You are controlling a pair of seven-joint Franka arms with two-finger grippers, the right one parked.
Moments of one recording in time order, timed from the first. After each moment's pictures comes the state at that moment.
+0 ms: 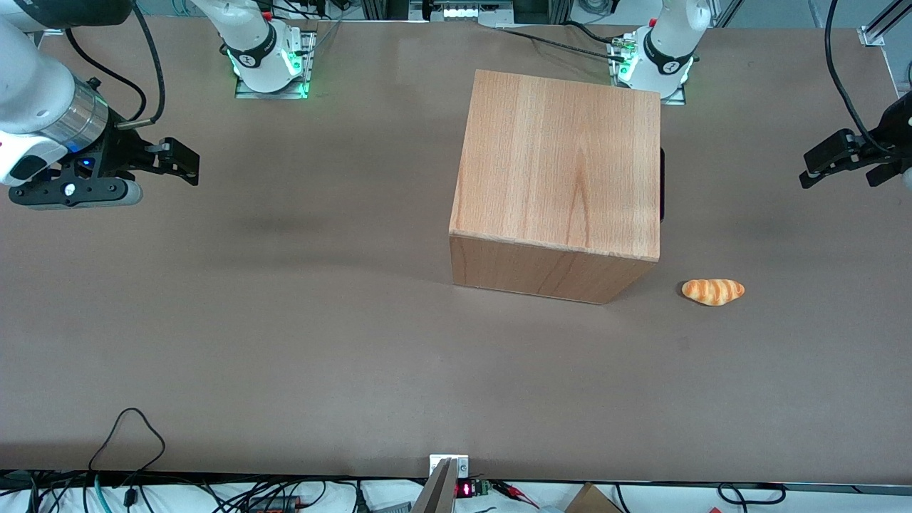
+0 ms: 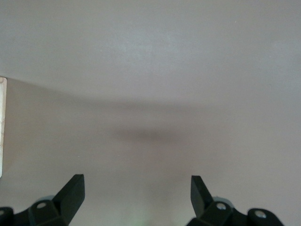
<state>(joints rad) 0.05 0.02 -0.02 -1.51 0.00 1.57 -0.02</state>
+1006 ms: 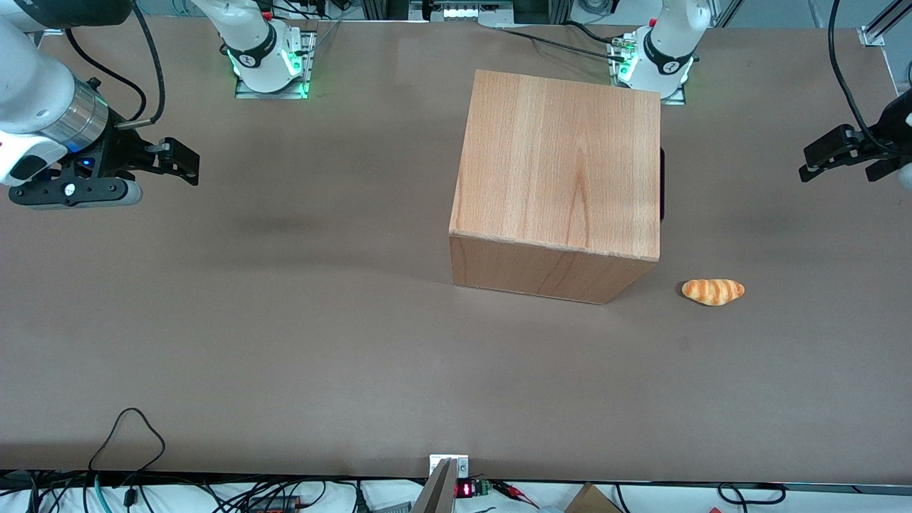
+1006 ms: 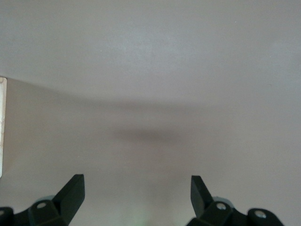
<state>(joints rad) 0.05 0.02 -0.02 -1.51 0.00 1.53 0.01</state>
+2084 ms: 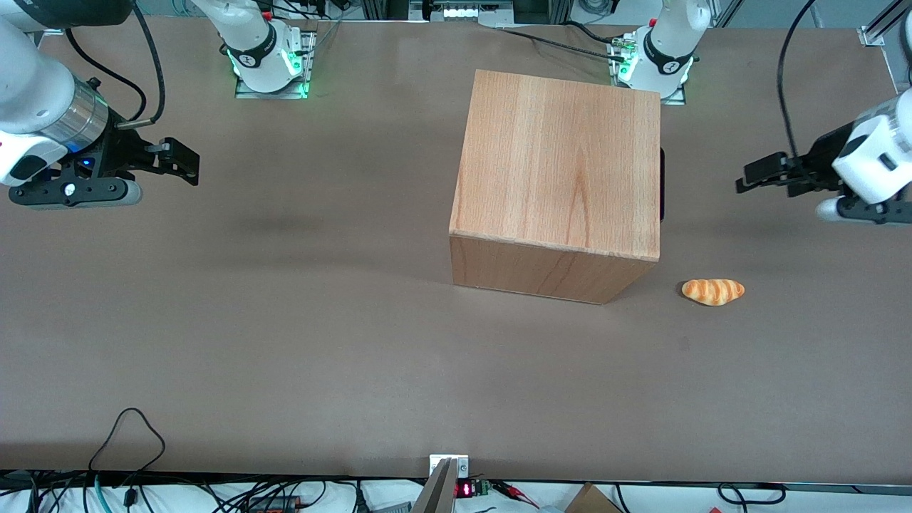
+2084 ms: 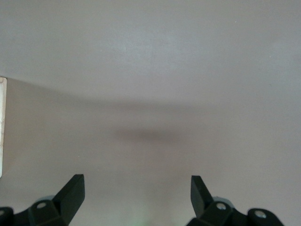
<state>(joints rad) 0.05 0.05 -0.03 -1.70 -0.20 1.60 0.03</state>
